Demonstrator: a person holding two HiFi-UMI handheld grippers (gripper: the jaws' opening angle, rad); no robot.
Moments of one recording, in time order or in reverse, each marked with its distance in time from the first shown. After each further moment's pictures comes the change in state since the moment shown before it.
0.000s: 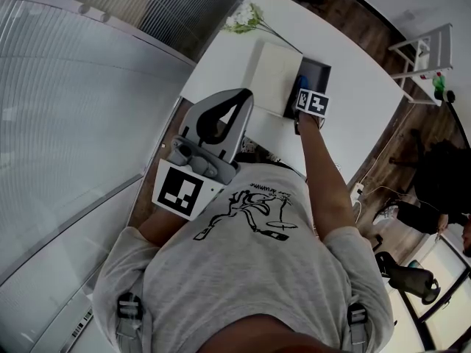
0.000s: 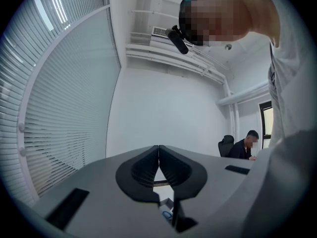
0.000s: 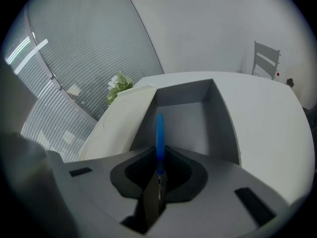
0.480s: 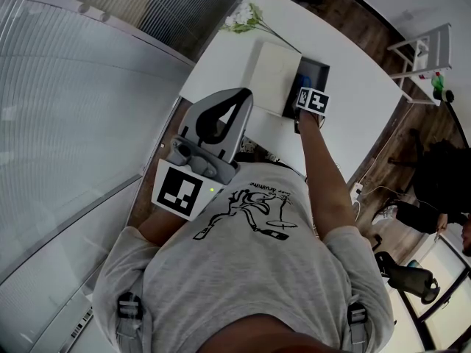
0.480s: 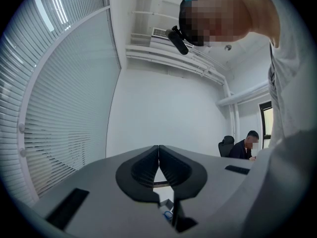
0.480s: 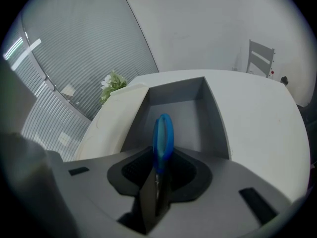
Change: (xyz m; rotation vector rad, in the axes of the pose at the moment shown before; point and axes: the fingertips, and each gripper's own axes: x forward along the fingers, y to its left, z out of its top) left arm -0.001 -0.001 0.002 0.000 -0.009 0.002; right arm 0.000 -0.012 -0.002 0.038 0.021 -0.047
